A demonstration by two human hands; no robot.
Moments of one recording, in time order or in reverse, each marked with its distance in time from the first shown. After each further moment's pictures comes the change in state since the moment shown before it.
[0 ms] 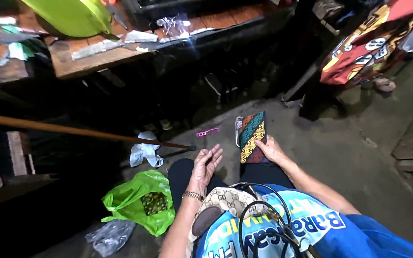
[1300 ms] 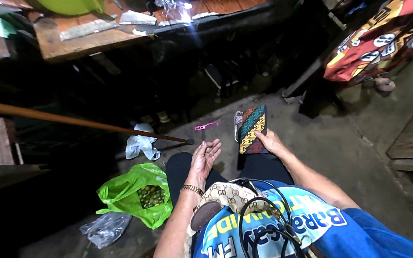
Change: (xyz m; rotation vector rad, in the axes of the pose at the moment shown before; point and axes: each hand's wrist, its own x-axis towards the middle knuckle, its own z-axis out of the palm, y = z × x) left_hand 0.008 0.000 0.000 0.010 0.104 -0.030; right_hand 0.020 0.000 -0.001 0.002 -0.024 0.035
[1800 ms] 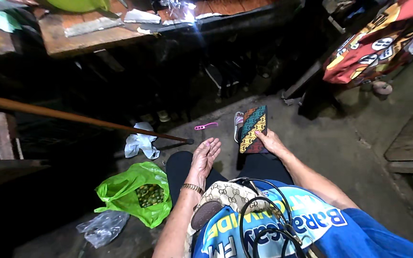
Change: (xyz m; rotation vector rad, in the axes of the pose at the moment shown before) left_hand -0.002 -0.001 -0.003 0.026 0.004 0.009; right_hand 0.000 0.001 0.002 0.000 0.008 0.007
